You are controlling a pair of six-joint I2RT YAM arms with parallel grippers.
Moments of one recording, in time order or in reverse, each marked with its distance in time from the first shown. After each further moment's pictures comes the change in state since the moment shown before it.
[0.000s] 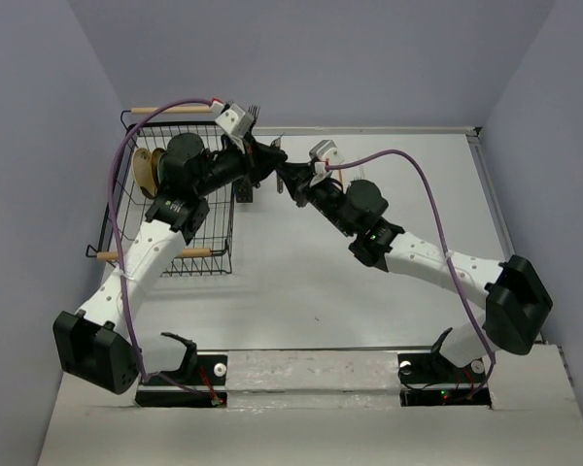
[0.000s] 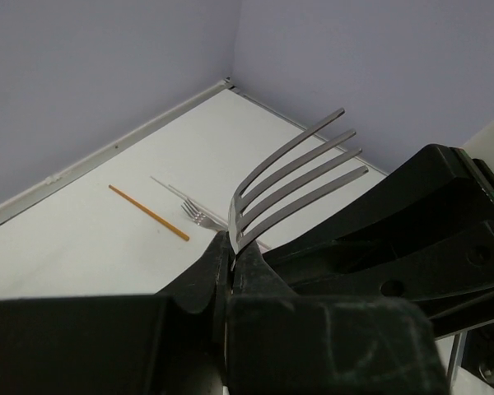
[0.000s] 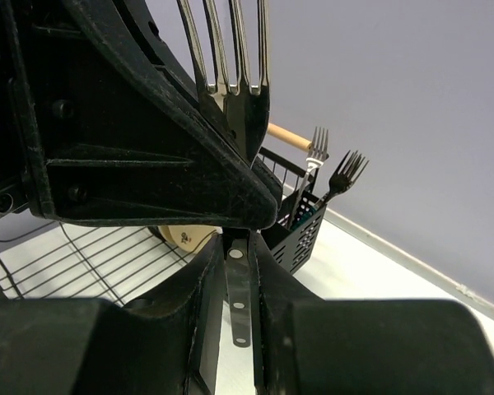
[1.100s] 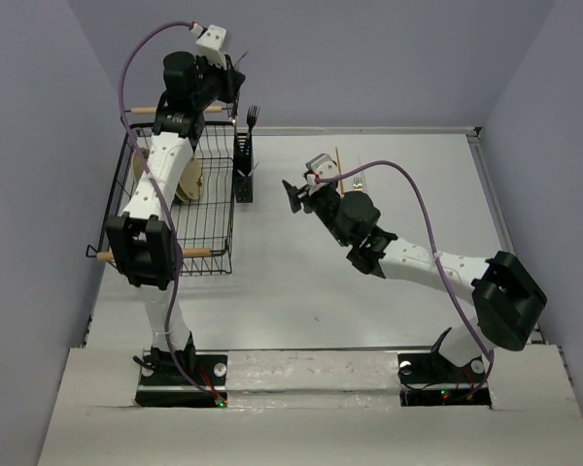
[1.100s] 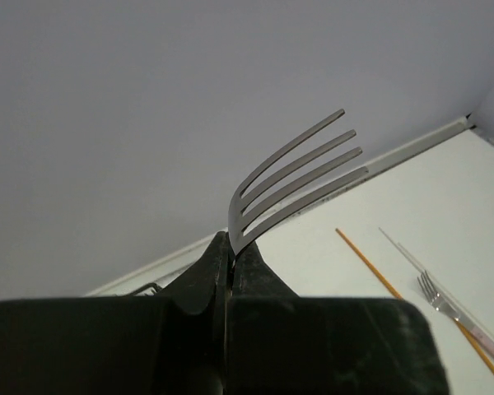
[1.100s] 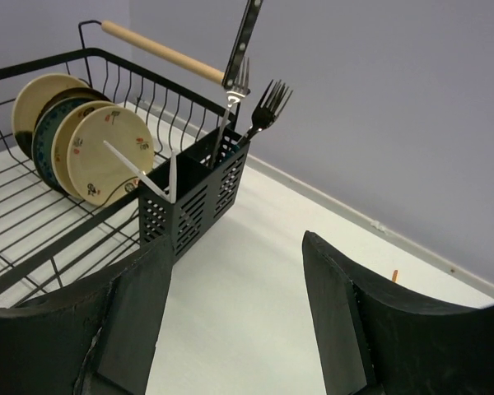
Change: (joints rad) left arm 0.229 0.651 0.800 -0.173 -0.200 0.166; right arm 0.001 0.037 -0.098 0.061 0.209 -0.146
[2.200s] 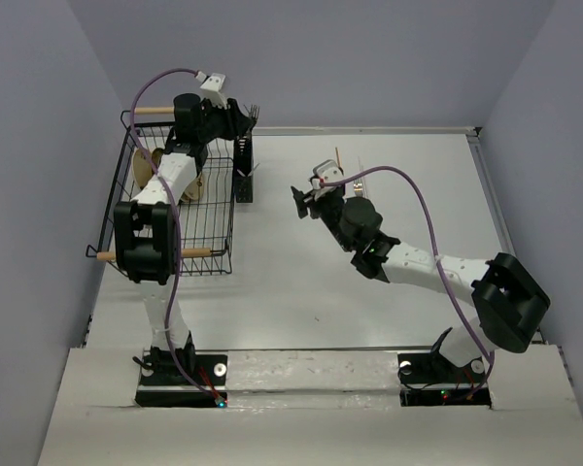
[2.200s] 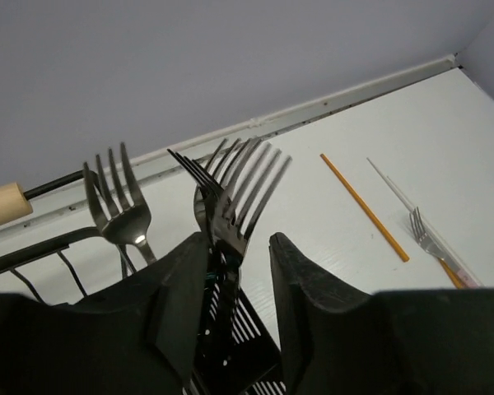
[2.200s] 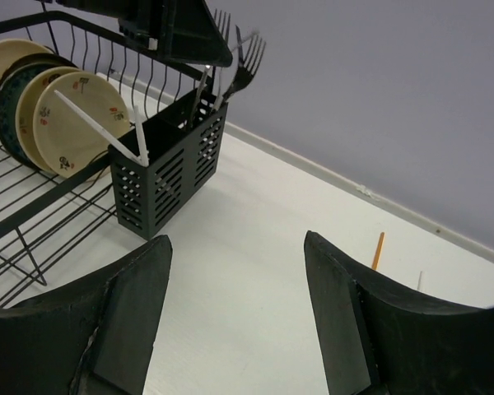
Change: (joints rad) left arm 0.043 0.071 -0.350 0.233 0.109 -0.119; right arm -0.017 -0.018 -0.080 0.007 0.048 0.015
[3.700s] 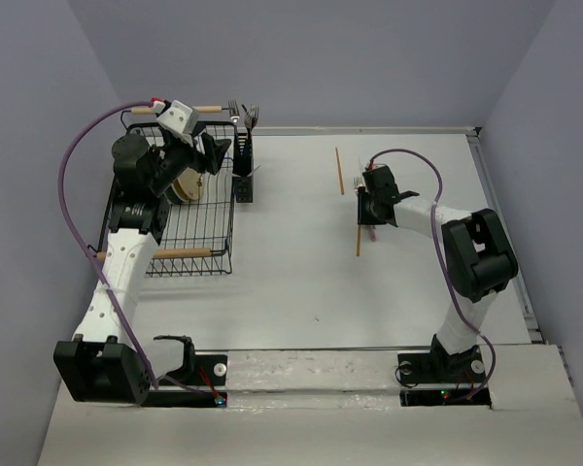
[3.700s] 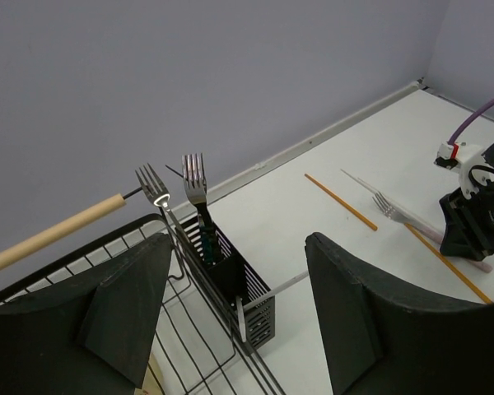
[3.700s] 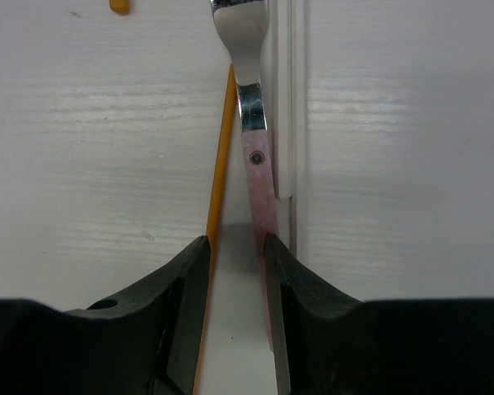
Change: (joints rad) left arm 0.044 -0.804 -0.484 -0.071 0.030 0.218; right arm -0.489 0.333 0.235 -0.935 -0.169 0.506
